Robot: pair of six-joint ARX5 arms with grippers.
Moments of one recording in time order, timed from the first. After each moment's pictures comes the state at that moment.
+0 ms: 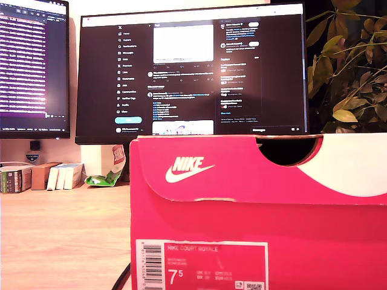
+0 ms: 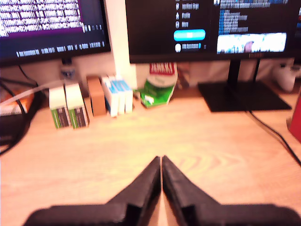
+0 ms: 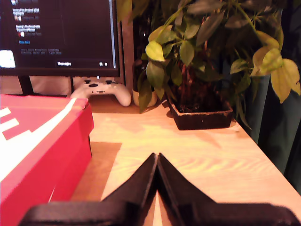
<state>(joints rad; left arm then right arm) -0.10 0.21 0.01 0.09 0.05 -0.05 0.12 0.01 0.05 -0.11 0.19 -0.03</state>
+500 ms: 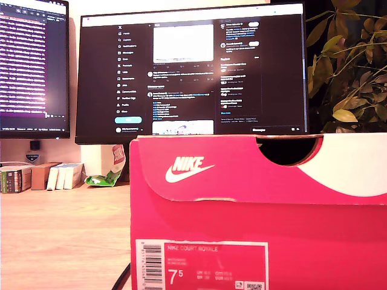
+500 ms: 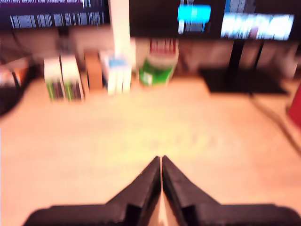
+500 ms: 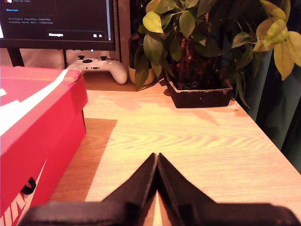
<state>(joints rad) -0.10 0.18 0.01 -0.04 0.05 -0.10 0.12 0.01 0.02 -0.18 0.21 -0.03</state>
